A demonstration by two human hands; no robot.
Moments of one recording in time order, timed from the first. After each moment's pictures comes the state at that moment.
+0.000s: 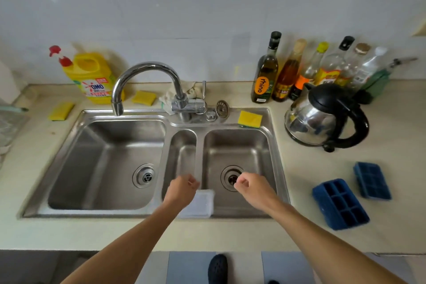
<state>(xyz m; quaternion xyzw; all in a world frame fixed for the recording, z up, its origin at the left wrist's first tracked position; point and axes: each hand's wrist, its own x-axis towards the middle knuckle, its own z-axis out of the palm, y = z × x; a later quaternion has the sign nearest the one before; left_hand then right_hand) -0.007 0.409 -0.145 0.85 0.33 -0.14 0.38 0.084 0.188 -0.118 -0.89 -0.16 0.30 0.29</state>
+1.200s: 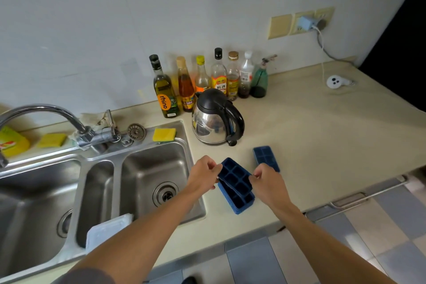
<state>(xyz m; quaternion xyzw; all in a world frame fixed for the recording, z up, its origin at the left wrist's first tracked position) 0.124 0.117 -0.076 0.83 0.18 -0.14 0.50 0.116 -0.082 -0.079 -0.92 0.07 0.13 0.36</state>
